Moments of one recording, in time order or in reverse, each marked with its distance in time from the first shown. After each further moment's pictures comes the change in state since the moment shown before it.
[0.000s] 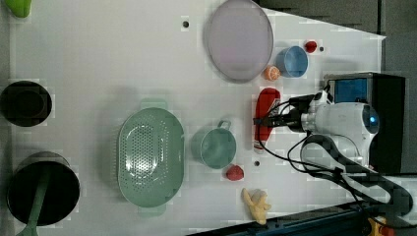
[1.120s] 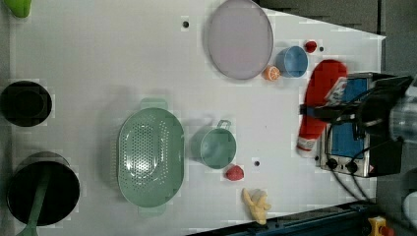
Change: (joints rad) arm 0.012 -0.502 0.243 0.273 0.004 -0.664 0.263
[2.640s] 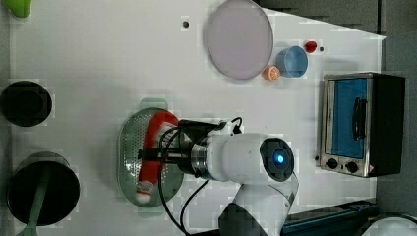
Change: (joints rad) arm 0.145 0.580 0.343 -0.023 -0.103 0.480 0.789
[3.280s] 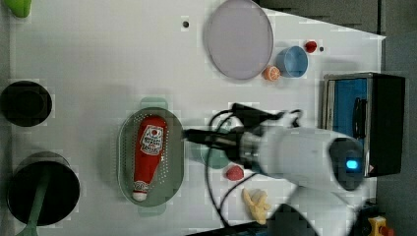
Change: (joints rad) arm -0.091 -0.301 -0.007 0.020 0.003 -0.278 0.036
